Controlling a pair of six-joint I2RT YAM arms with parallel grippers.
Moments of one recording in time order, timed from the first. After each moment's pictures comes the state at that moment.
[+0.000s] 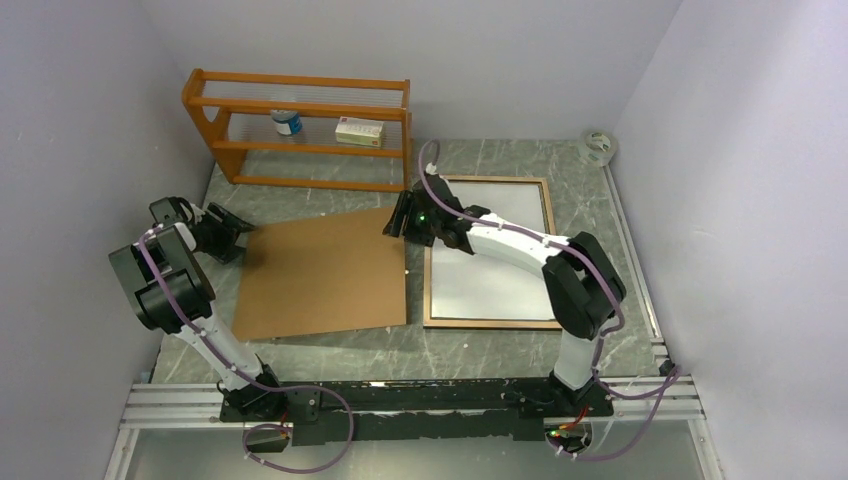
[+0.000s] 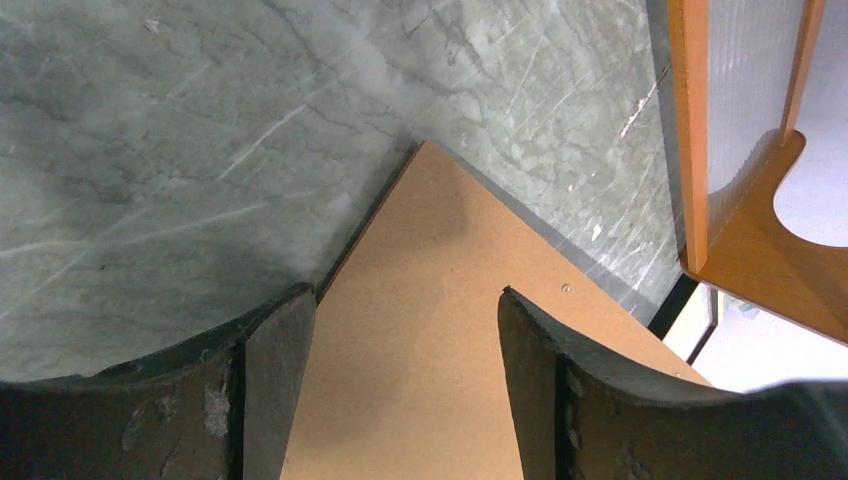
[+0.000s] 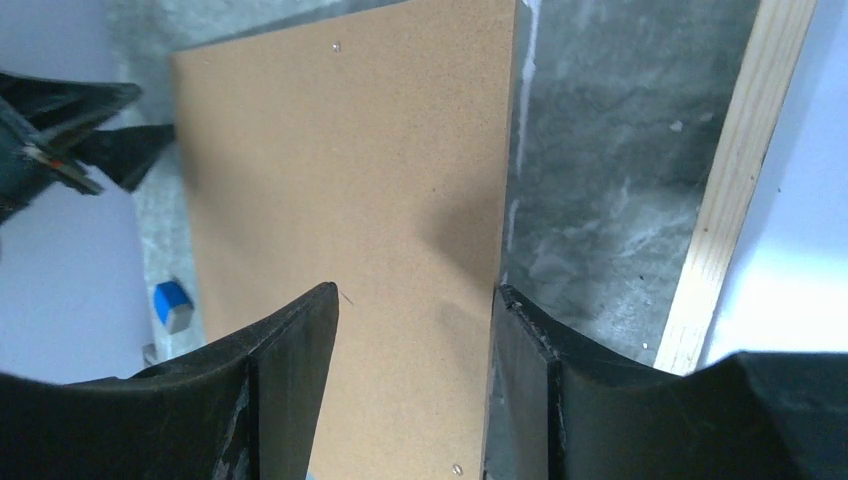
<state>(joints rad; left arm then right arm) 0.55 1.85 1.07 -0.22 0.55 -0.52 0.73 1.84 1.29 -0.17 -0.05 0.87</state>
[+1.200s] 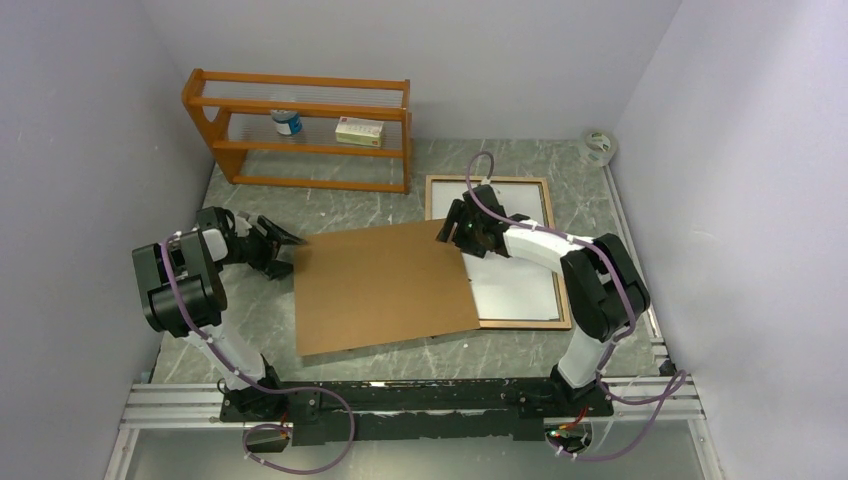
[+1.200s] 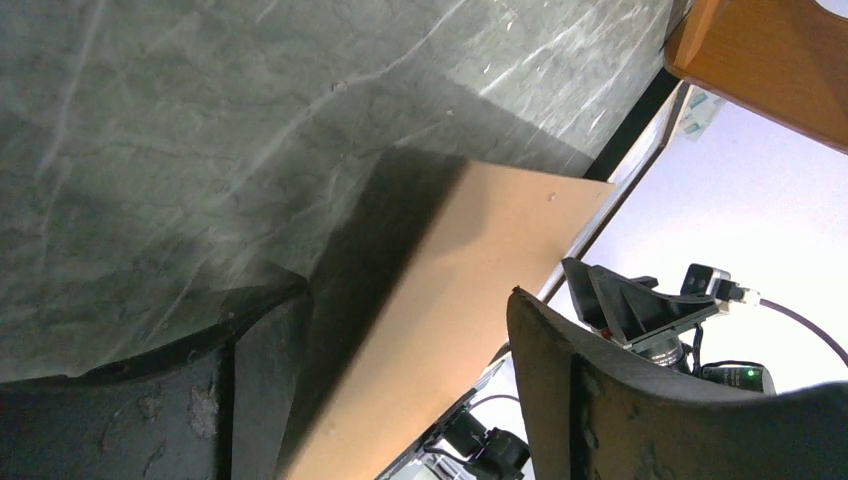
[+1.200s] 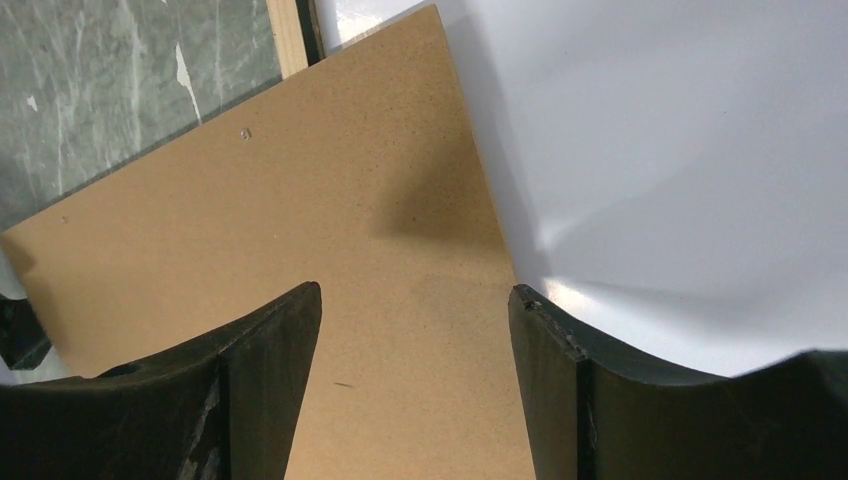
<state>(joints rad) 0.37 1.78 0.90 -0.28 0.76 -0.62 0.49 1.74 1.03 -0.14 0.01 0.81</state>
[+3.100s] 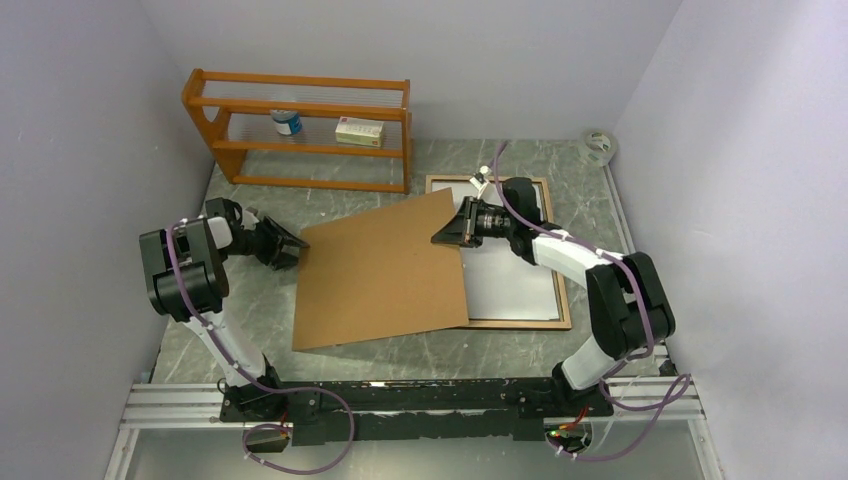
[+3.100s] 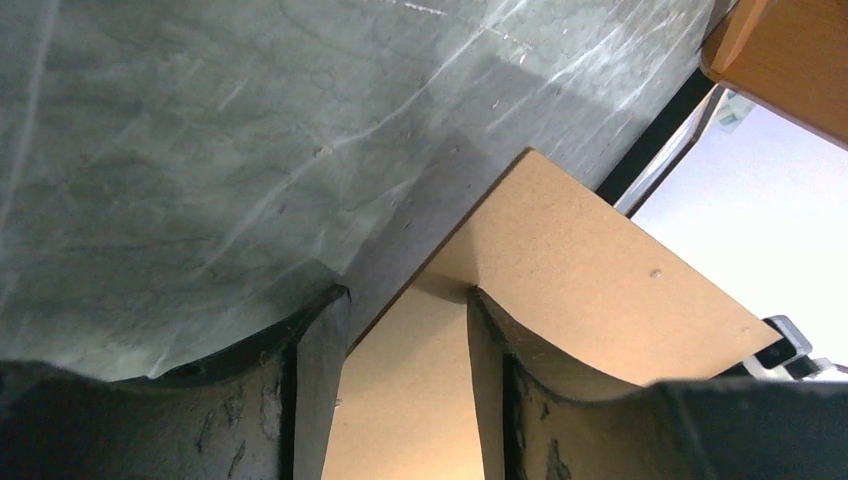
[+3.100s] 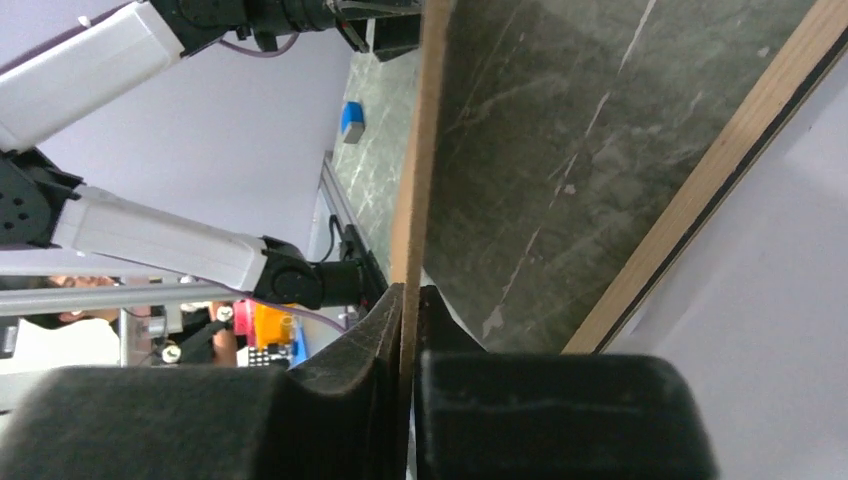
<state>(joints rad) 0.33 1.88 1.02 -0.39 0.74 -0.59 0.34 1.60 0.88 0.25 -0.89 0.76</state>
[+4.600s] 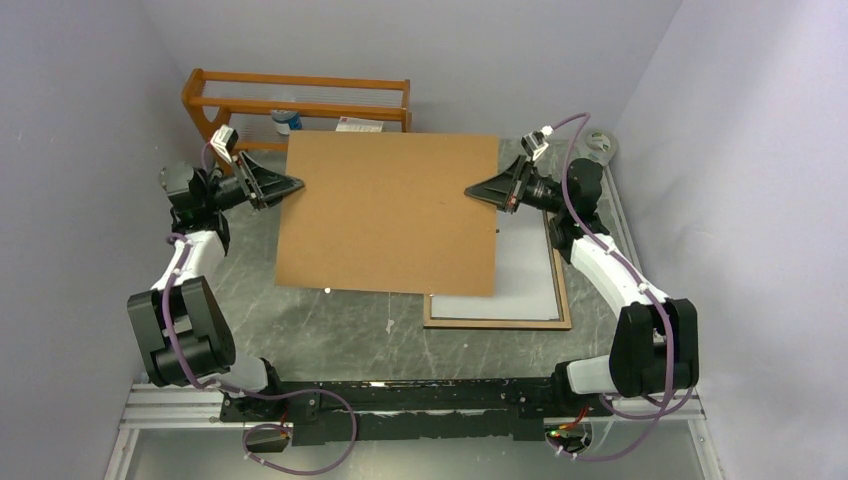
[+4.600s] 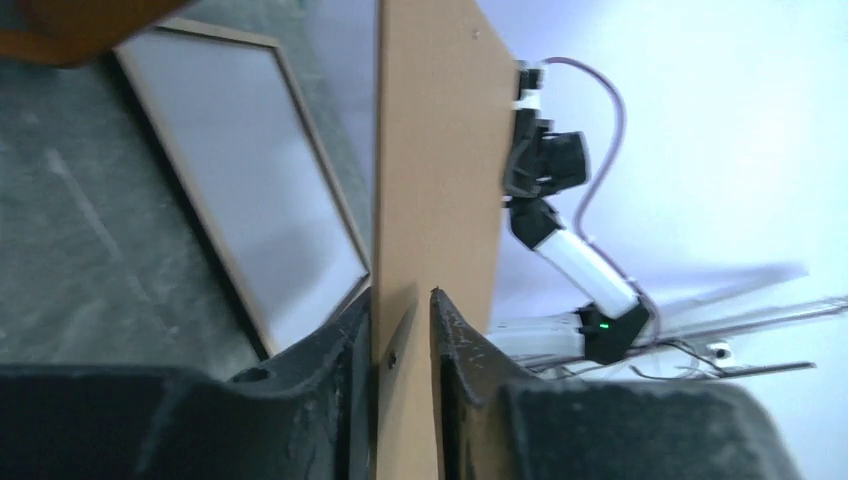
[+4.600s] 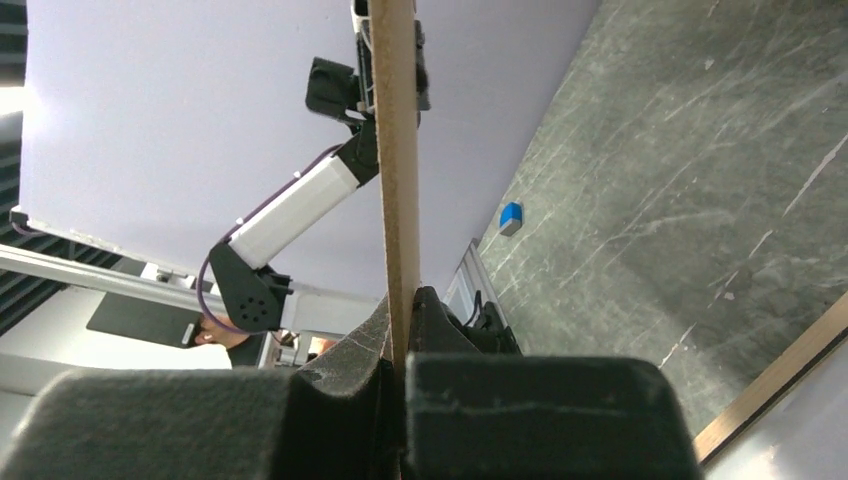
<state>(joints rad) 0.32 1.45 0.93 0.53 1.35 -1.15 0.14 1.36 0.90 0.55 -1.06 1.23</state>
